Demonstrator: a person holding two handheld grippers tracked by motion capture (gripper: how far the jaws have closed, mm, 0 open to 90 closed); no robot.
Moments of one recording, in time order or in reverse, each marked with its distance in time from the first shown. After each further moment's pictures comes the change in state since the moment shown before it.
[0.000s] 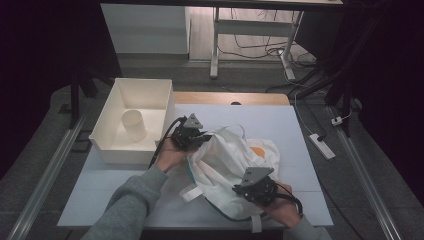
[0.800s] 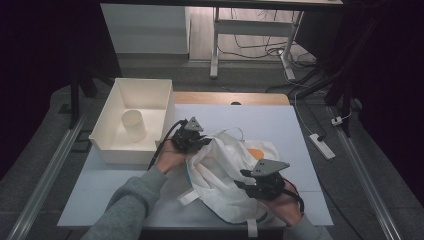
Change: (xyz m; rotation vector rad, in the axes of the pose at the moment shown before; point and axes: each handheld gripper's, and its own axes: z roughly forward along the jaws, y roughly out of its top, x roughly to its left) left arm 0.000 -0.008 0.005 0.038 -0.023 0.001; right arm -0.017 -0.007 -0.013 -0.164 -0.091 0.147
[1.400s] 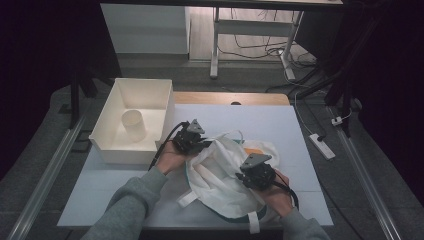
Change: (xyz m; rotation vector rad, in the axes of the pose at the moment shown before) left arm -0.002 -0.003 0.006 0.040 -0.009 0.012; right arm -0.020 -0.005 0.042 0.190 -0.120 -0.019
